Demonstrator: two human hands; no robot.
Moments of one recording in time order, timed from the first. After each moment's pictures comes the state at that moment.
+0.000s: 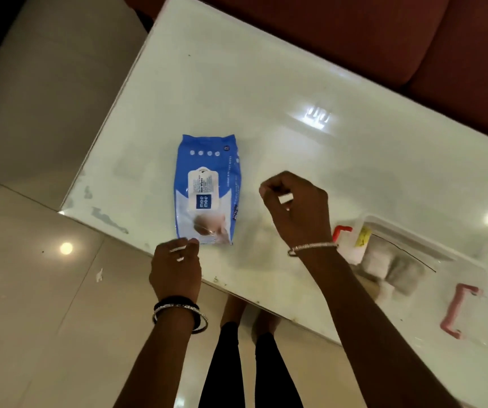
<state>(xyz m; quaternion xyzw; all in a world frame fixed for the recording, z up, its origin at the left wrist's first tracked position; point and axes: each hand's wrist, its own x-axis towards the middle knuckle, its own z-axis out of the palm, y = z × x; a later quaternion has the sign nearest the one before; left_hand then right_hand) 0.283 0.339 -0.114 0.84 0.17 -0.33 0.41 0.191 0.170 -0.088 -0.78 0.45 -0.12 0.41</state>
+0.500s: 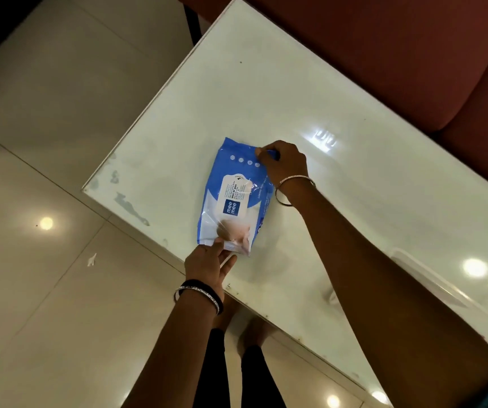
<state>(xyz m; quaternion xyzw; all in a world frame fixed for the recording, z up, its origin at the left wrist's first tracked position) 0.295 0.333 -0.142 0.58 0.38 -0.44 0.57 0.315 0.121 -0.165 -0.75 0.49 0.03 0.44</state>
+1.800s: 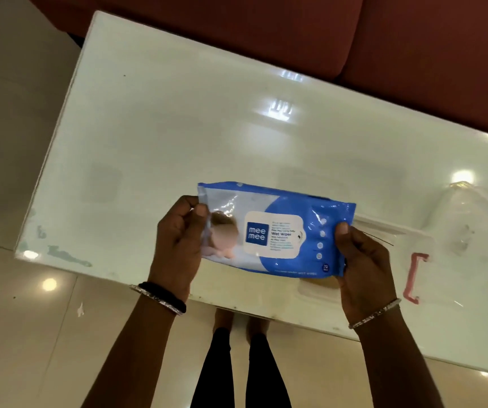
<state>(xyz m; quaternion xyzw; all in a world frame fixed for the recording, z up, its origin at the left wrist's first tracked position) 0.276 0.259 -0.069 0.70 -0.19 -0.45 0.52 0.057 0.178 -0.051 -0.34 0.64 -0.29 0.63</state>
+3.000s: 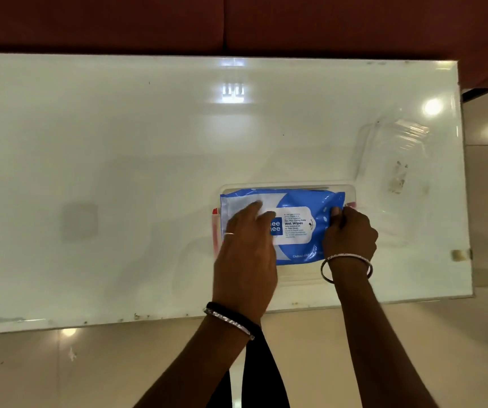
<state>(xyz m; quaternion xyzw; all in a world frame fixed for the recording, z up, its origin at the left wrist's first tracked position) 0.083 0.206 -0.079 0.72 -0.62 -0.25 0.17 -0.064 0.144 -0.105 -0.43 0.87 -0.06 0.24</state>
